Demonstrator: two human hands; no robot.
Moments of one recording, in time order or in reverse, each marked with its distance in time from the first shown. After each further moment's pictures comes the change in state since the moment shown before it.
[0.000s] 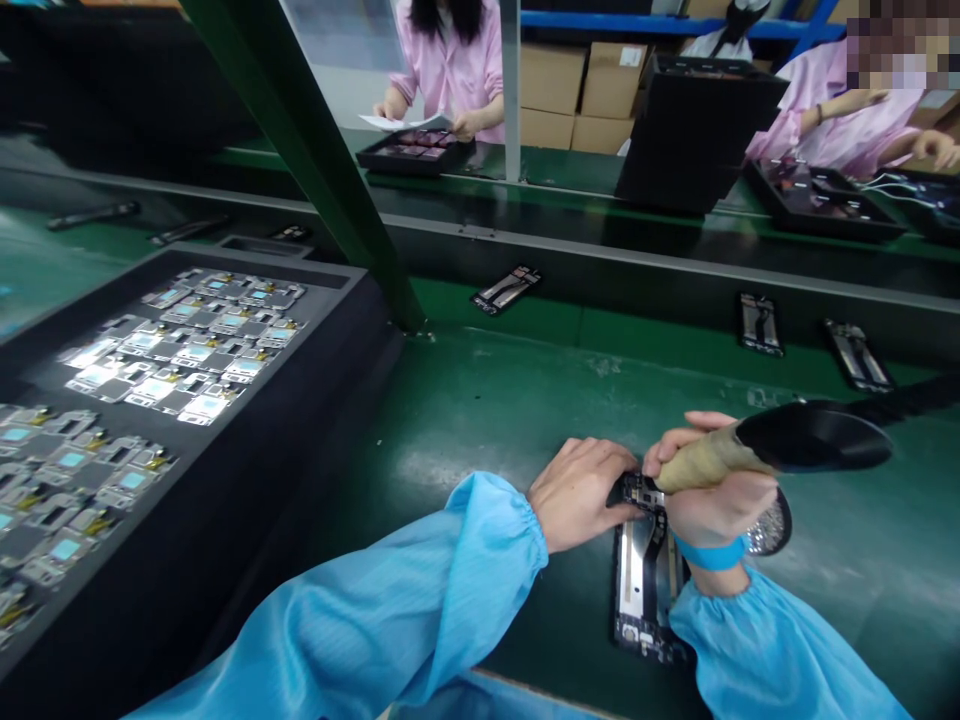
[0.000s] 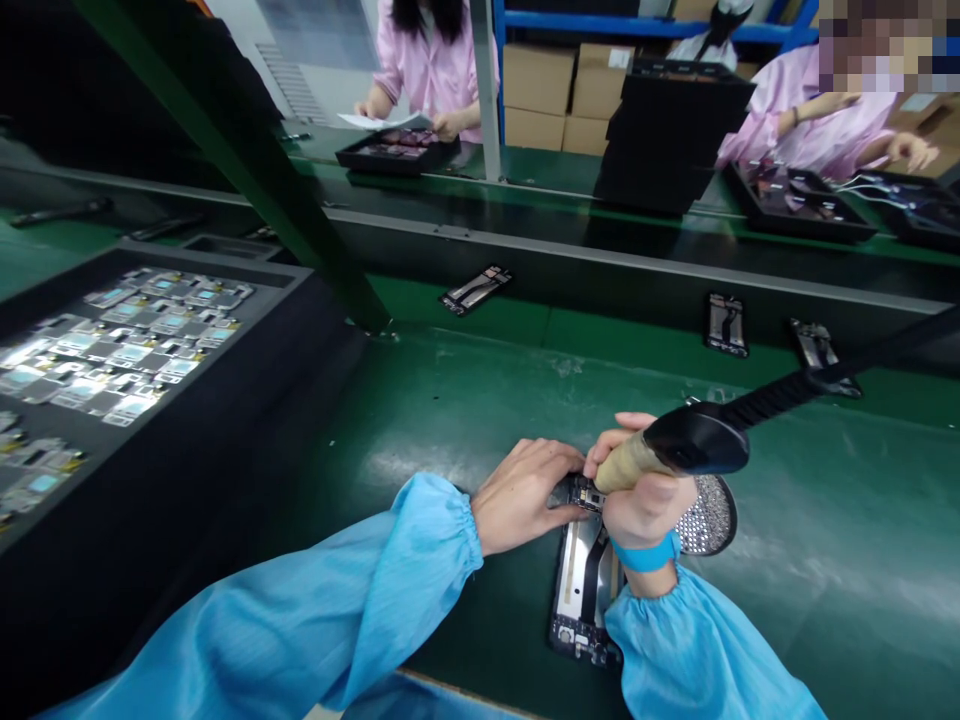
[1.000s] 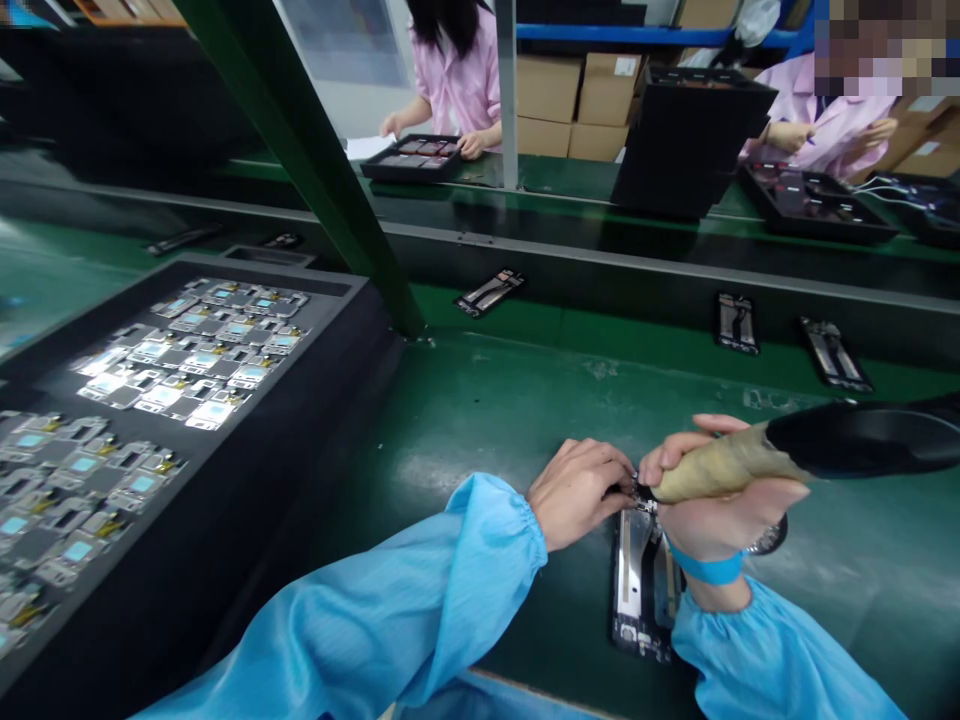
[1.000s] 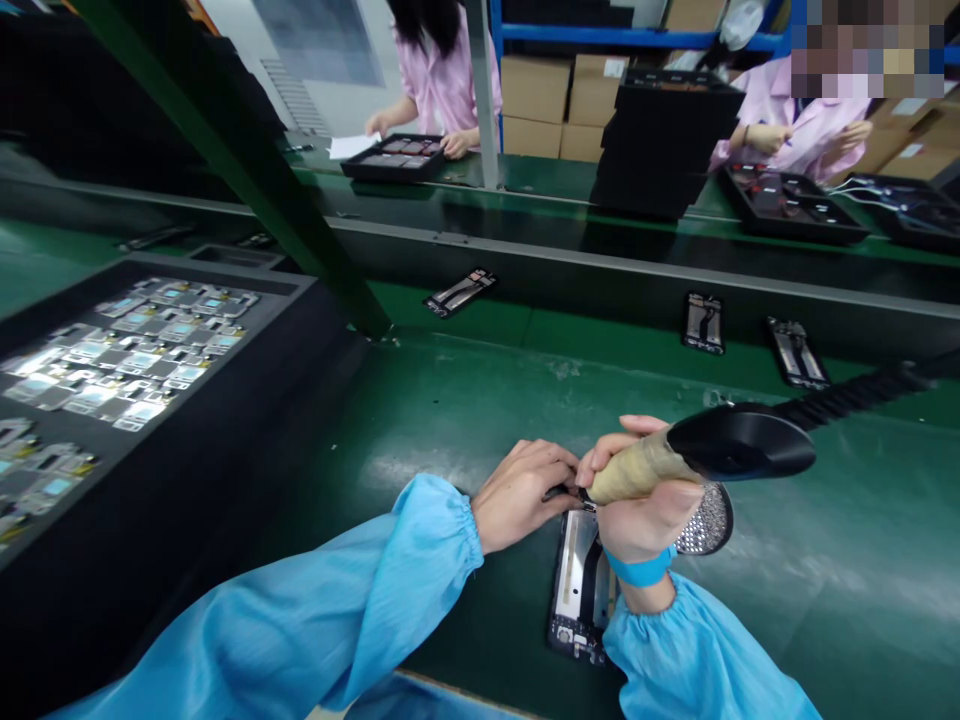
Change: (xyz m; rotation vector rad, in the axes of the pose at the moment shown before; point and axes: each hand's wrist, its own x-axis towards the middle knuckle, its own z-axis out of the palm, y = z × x) left_hand 0.000 -0.007 0.003 -0.020 0.030 0.059; right_hand -0.002 -0.023 0.019 0.140 0.103 0.076
